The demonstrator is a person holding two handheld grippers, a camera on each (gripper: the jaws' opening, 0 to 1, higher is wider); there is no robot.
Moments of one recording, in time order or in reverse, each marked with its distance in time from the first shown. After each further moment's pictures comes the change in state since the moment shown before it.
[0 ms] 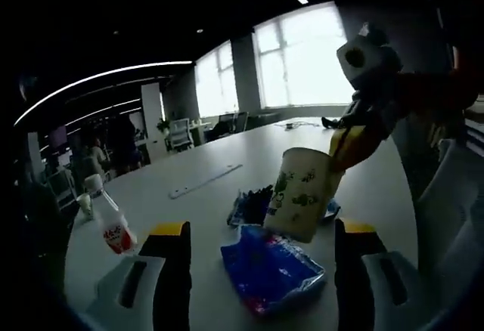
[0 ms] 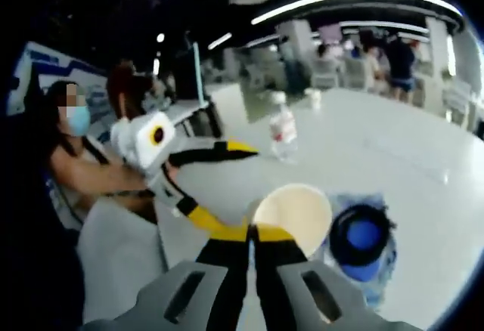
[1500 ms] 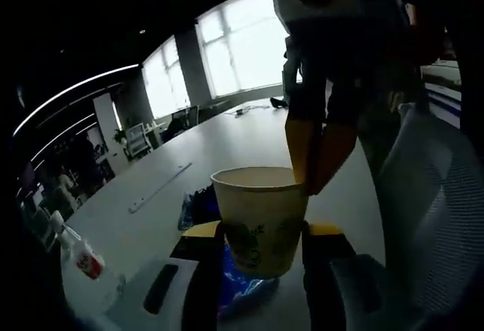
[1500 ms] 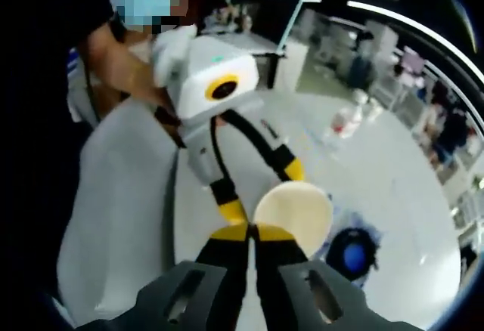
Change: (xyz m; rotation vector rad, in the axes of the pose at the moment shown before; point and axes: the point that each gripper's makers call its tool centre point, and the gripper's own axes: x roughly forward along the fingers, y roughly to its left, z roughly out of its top) left arm 0.004 -0.072 -0.003 0.125 0.073 -0.232; right arm -0.007 0.045 -0.029 -0.472 0.261 0.102
